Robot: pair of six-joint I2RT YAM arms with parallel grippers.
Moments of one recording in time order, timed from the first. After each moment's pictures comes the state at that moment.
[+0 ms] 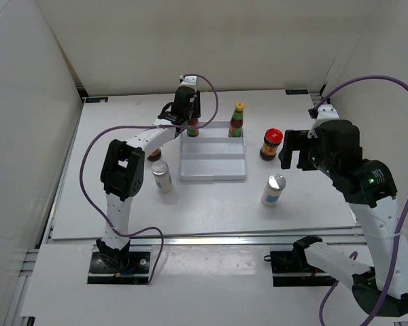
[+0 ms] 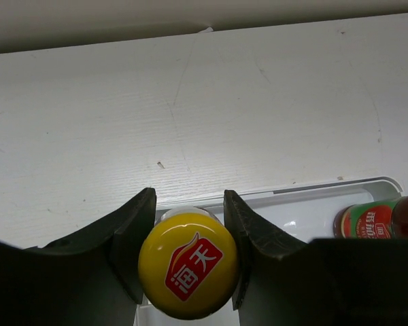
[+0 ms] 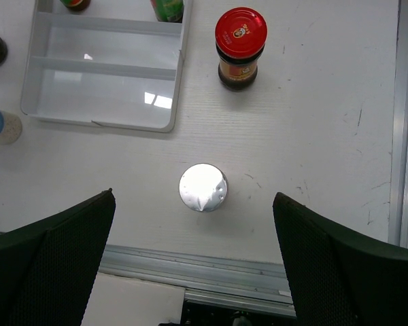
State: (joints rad) left arm -0.47 2.12 1.72 0.00 -0.29 -0.19; right arm 0.41 0.95 1.46 -1.11 0.14 0.20
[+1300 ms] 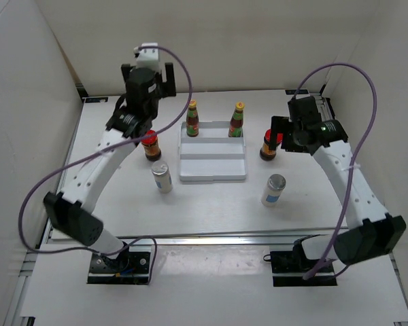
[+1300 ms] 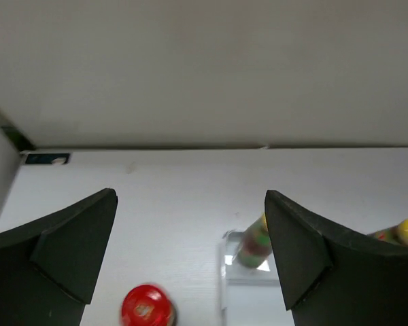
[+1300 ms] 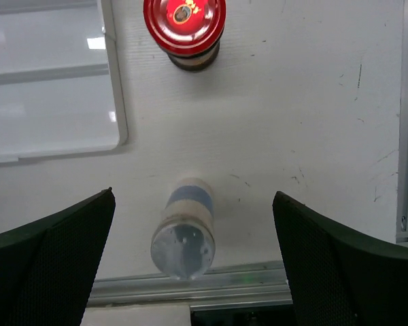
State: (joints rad) left arm -0.47 1.63 1.76 -0.22 -0.48 -0.04; right arm 0.33 1.29 1.44 -1.05 0.22 0.28
